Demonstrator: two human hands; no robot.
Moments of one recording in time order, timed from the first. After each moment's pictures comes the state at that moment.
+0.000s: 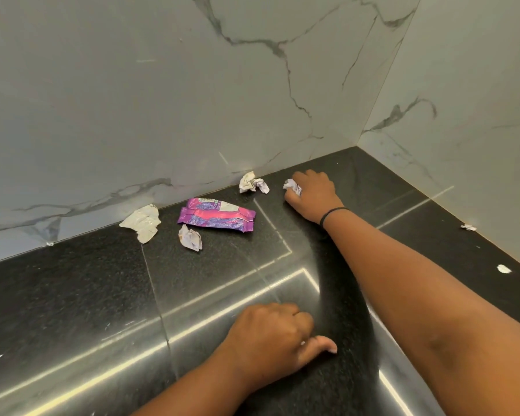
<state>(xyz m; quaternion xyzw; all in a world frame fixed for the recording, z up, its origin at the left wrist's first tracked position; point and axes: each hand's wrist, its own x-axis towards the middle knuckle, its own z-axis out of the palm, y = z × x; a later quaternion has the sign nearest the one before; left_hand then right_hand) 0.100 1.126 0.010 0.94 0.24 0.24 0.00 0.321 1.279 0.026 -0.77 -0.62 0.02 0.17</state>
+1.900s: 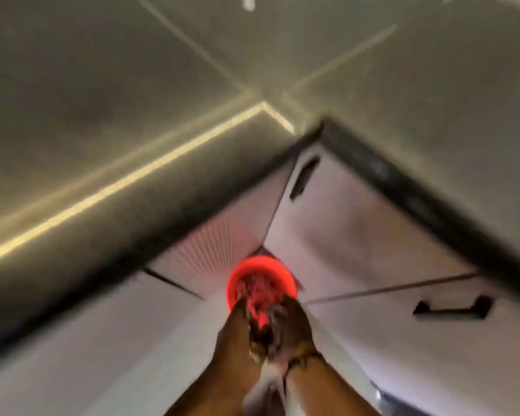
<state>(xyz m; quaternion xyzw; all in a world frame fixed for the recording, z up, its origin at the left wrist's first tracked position) -0.137 0.694 -0.204 0.01 0.57 0.17 0.80 -0.071 0.660 -0.210 -0.51 0.32 0.51 0.61</state>
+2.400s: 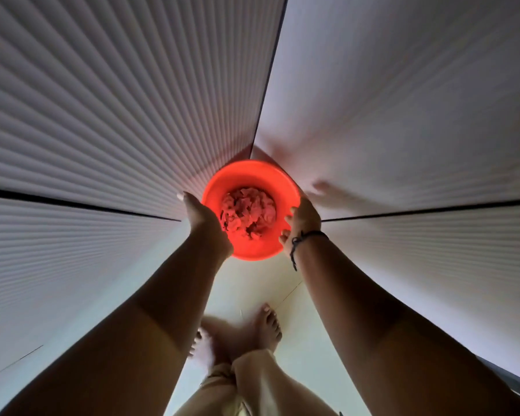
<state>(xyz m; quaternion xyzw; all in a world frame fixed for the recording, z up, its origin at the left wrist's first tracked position) -0.092 0.742 -0.407 0.05 0.71 0.09 0.70 0.011 0.662 -0.470 -0.65 0.29 0.46 0.54</state>
